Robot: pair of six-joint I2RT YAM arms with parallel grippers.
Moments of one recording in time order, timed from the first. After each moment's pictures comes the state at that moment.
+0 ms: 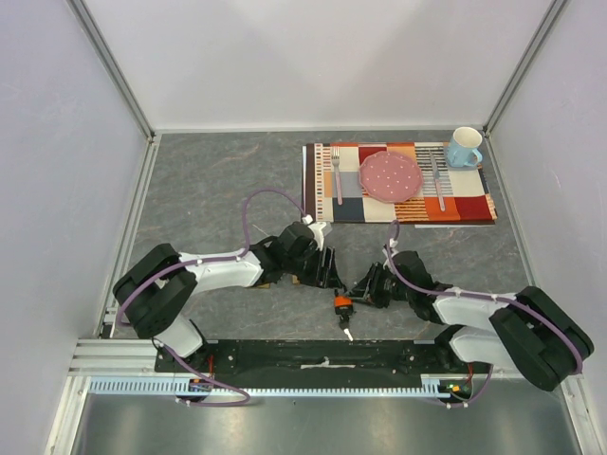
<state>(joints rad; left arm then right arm) -0.88 1.58 0.76 0.06 0.30 -0.65 0.58 1.21 0.17 0.34 -0.39 1.05</state>
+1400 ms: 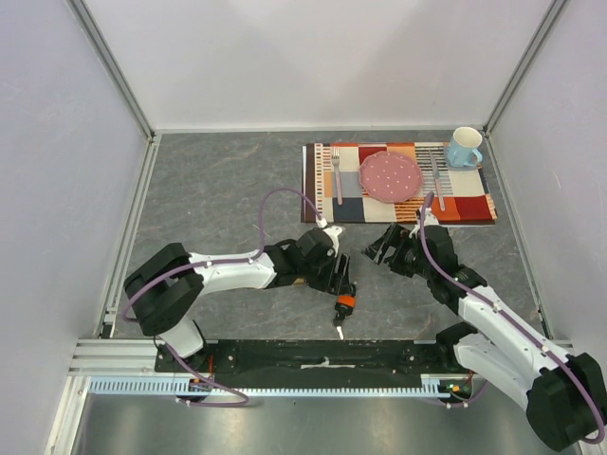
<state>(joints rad) -0.98 1.64 0.87 -0.04 0.19 -0.63 0.42 0.87 0.42 -0.13 -0.16 0.81</state>
